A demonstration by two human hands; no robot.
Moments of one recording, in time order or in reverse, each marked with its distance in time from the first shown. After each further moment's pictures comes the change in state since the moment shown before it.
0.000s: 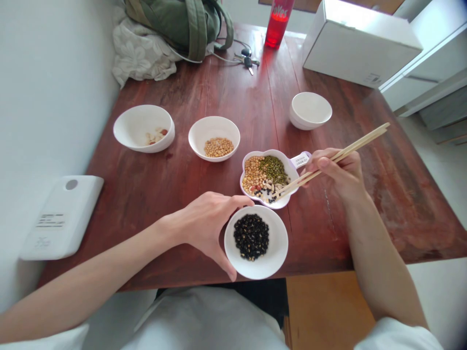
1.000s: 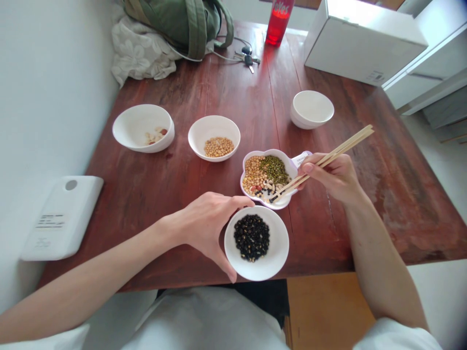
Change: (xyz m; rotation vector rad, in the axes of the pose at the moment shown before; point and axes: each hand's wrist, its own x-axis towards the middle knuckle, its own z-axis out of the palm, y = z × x) left_hand 0.000 0.000 0.000 -0.002 0.007 -0.002; right_hand -0.001 -0.002 0.003 -0.159 -0.052 0.136
